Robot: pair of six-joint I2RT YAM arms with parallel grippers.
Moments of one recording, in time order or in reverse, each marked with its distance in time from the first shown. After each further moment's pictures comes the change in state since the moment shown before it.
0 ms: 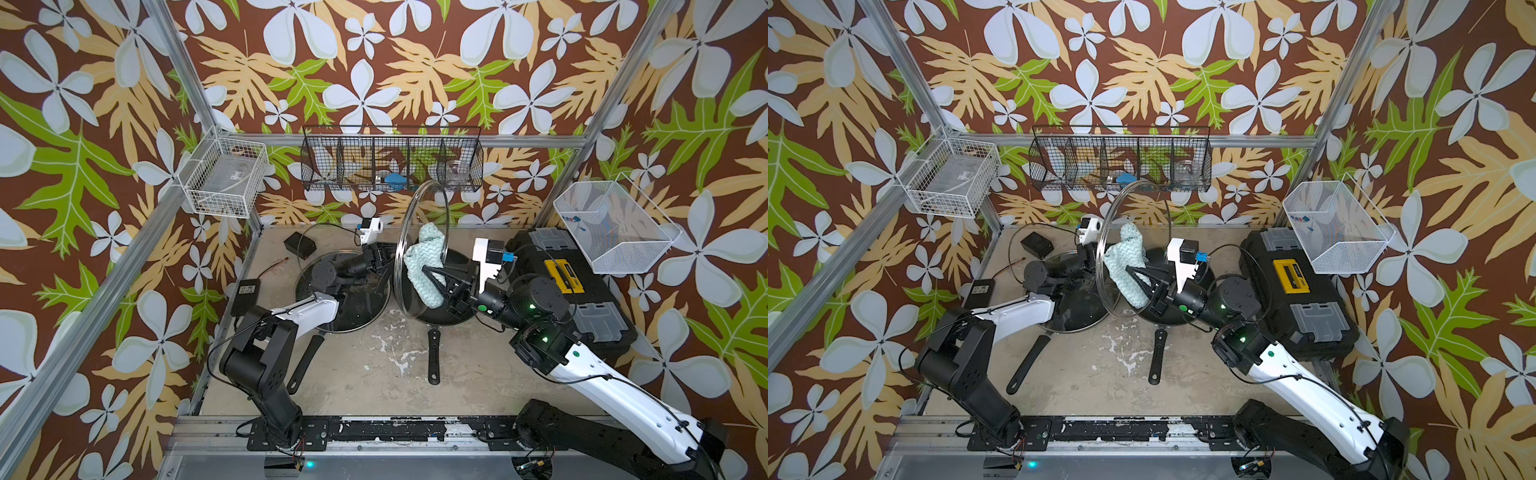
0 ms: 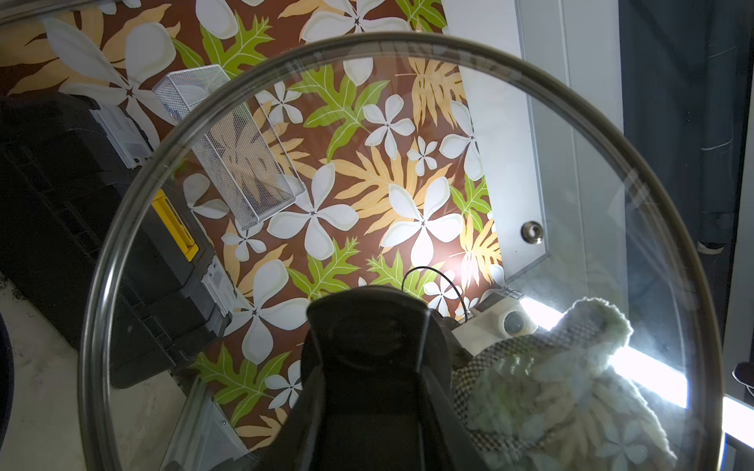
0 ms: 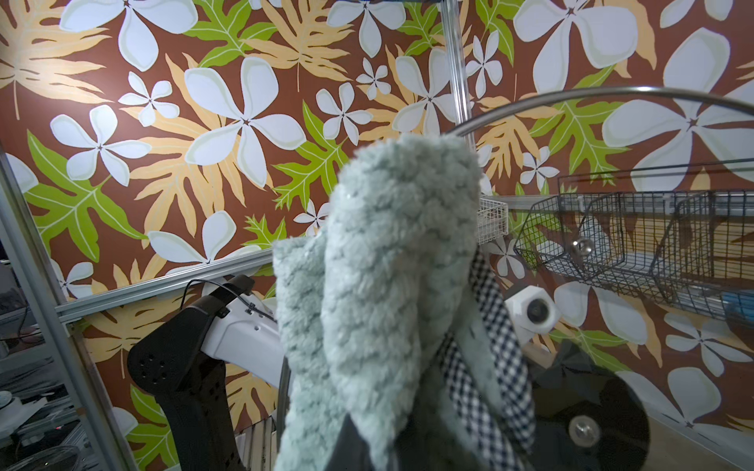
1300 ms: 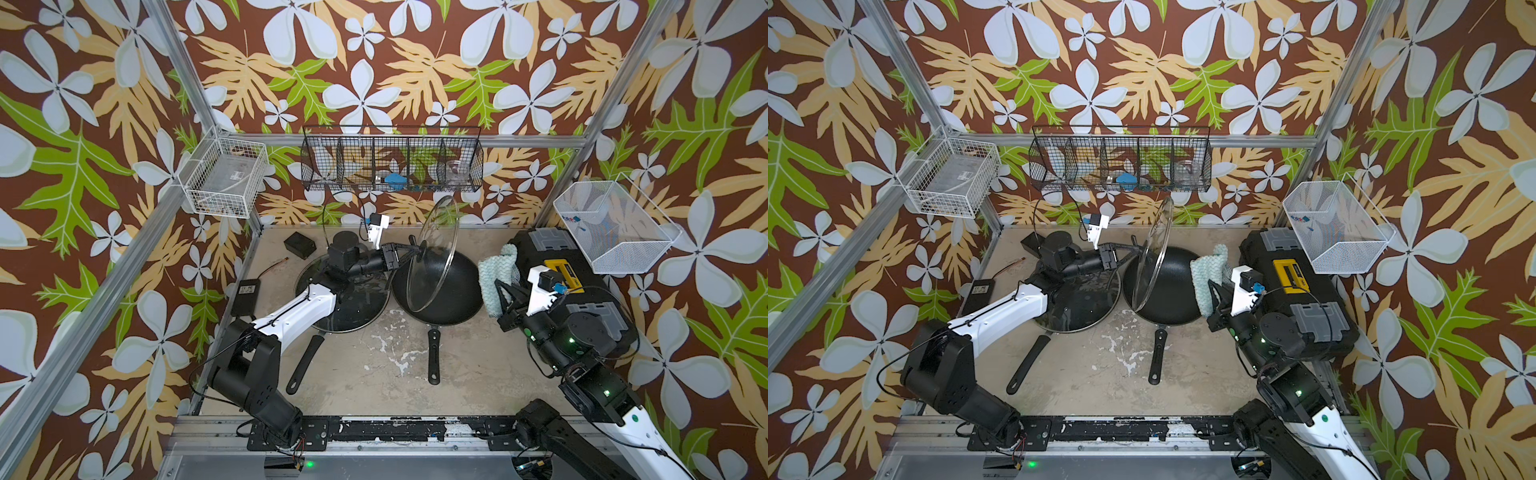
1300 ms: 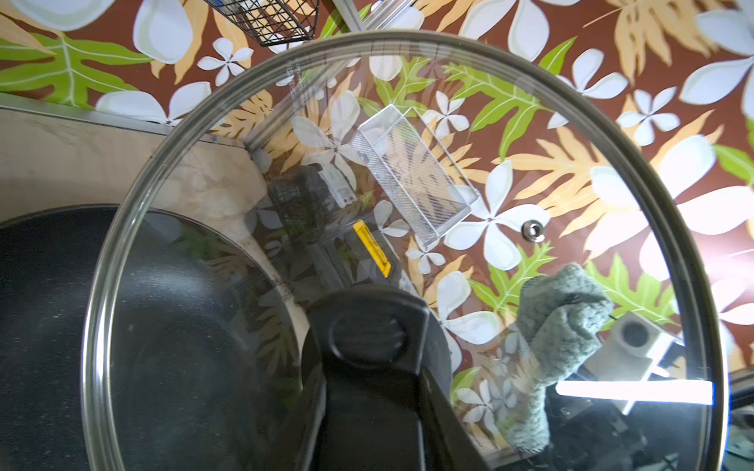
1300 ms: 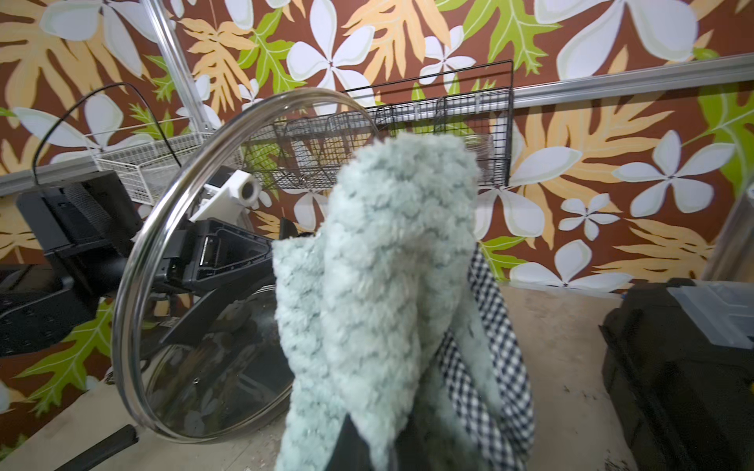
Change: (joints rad) left arm -0.027 -0.109 0.130 -0.910 -0.131 0.843; right arm -0.218 -0.443 -0.179 -0.587 0.467 -0.130
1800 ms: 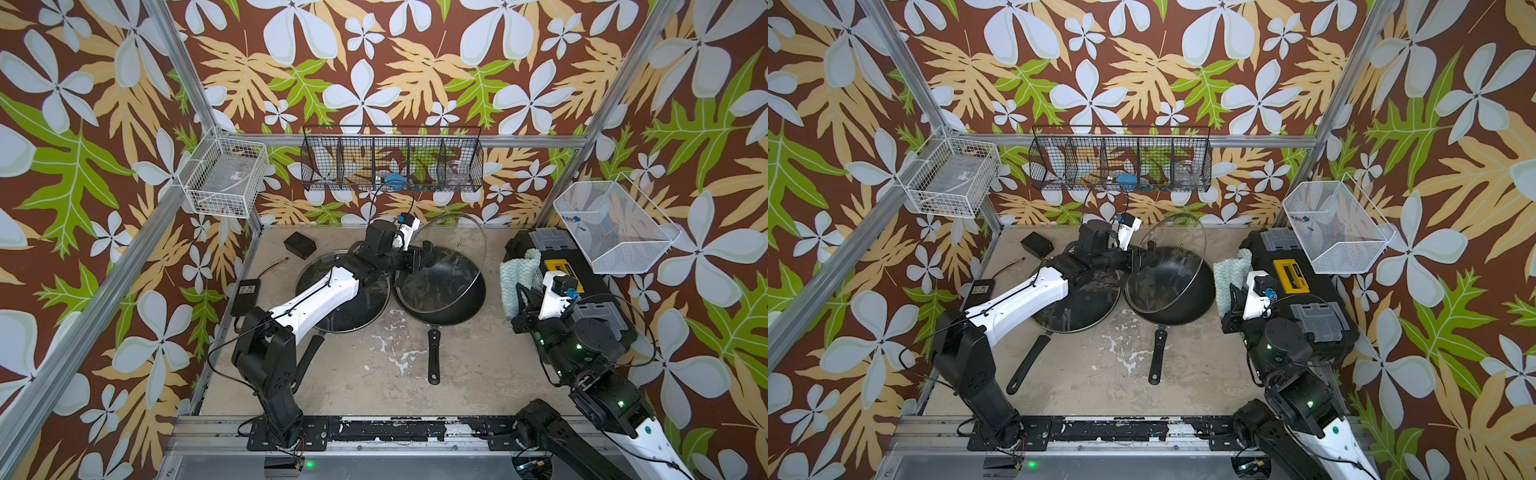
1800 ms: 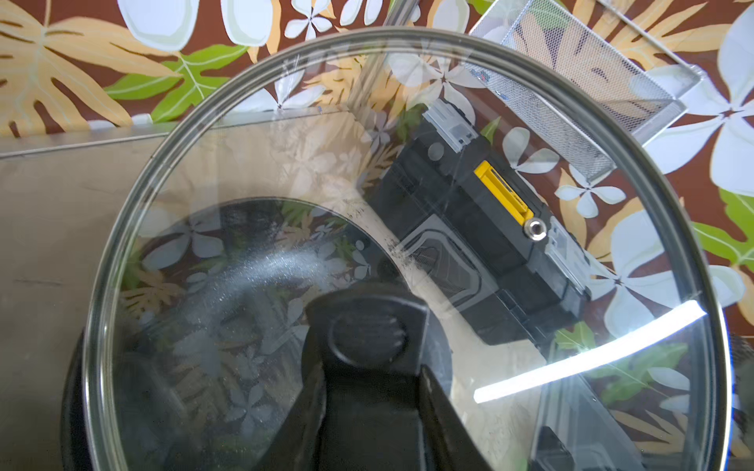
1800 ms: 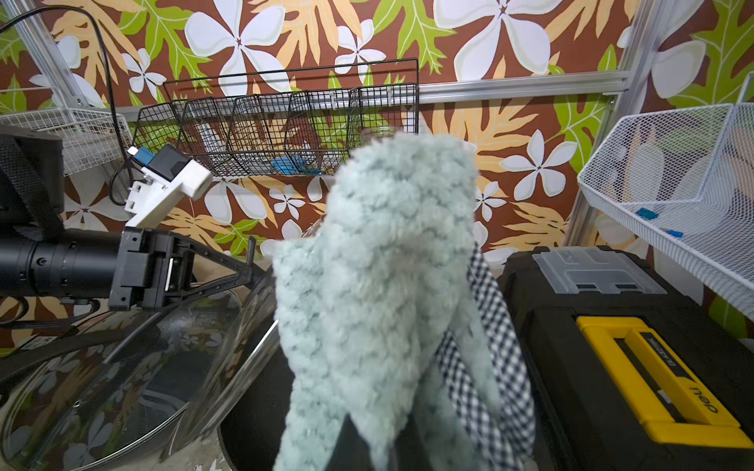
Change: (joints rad) left arm -0.136 0.131 0.336 -0.652 -0.309 0.557; right arm 0.000 -0.072 0.027 -0.163 0.262 -0.068
